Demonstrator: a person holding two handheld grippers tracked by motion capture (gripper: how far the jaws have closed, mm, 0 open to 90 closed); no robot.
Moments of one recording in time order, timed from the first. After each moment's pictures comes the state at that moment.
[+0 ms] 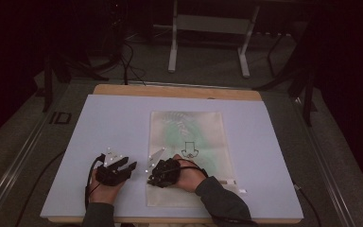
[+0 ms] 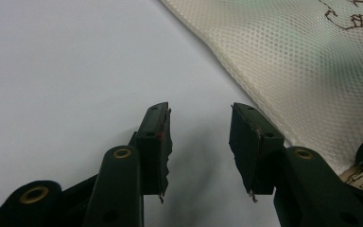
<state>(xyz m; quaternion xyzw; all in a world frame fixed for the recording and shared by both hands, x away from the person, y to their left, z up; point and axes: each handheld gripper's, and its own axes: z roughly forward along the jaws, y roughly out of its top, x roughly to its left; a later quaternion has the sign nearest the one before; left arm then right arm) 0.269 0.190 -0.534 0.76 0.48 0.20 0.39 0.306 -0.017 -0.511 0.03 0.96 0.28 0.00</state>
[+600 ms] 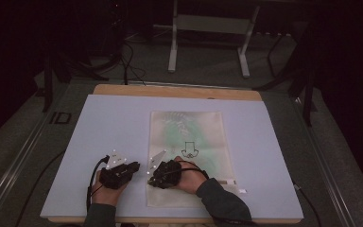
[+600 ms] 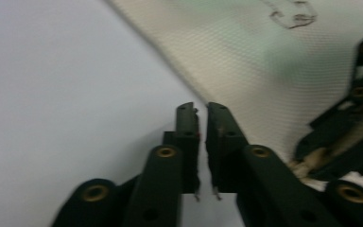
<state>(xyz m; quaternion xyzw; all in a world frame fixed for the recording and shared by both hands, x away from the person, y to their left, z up) 0.262 0.179 -0.531 0.78 0.44 0.16 0.42 0.305 -0.021 -0.516 0.03 0.96 0.29 0.00</state>
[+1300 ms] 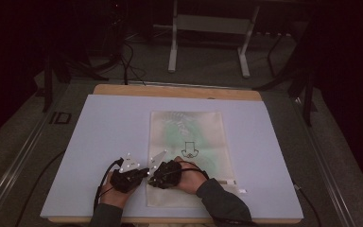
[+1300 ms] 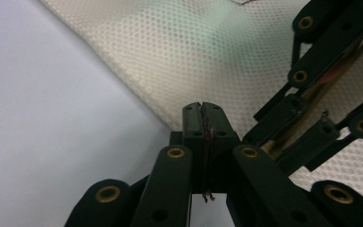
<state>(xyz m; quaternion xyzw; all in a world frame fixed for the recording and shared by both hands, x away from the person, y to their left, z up) 0.261 0.150 -0.534 0.81 0.39 0.13 0.41 0.304 -0.022 -0.517 0.03 0.96 0.29 0.00</state>
